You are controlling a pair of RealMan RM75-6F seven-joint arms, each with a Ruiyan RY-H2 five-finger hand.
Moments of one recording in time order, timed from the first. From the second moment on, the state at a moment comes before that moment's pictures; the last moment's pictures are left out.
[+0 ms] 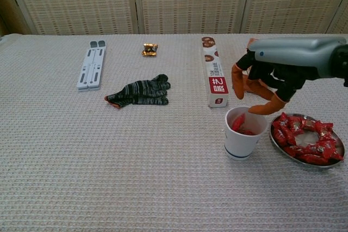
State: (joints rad) left arm -0.11 -1.00 0.01 -1.67 1.50 1.39 -0.05; right arm 0.77 -1.24 0.06 -2.01 -0.95 0.99 -0.53
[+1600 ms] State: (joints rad) left arm -0.10 -1.00 0.01 -1.67 1.51 1.40 -0.05; right arm 0.75 -1.33 -0.08 -1.74 -0.70 0.95 -0.70
